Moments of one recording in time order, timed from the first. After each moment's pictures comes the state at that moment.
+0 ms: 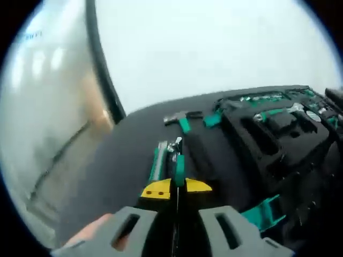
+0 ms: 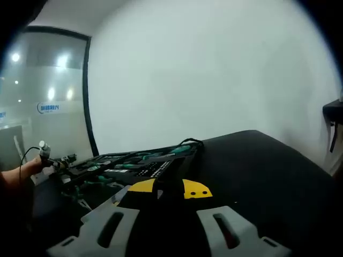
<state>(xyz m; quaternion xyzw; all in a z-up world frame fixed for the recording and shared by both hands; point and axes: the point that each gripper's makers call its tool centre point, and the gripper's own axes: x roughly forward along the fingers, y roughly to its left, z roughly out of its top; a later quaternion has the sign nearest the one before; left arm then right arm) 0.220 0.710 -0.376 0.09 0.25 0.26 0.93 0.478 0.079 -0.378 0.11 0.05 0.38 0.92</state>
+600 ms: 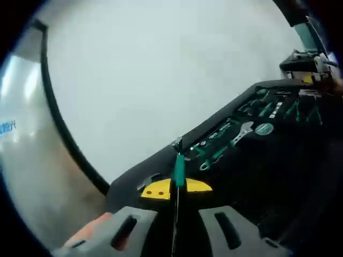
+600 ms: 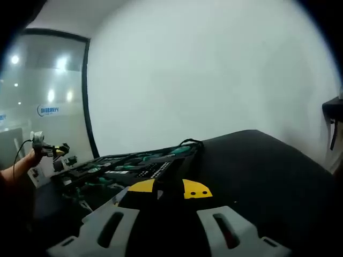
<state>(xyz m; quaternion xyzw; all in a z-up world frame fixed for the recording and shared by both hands) 0.277 0.597 -0.301 0.27 0.16 0.09 0.95 0.478 0.076 -0.376 0.12 0.05 0.38 0.92</state>
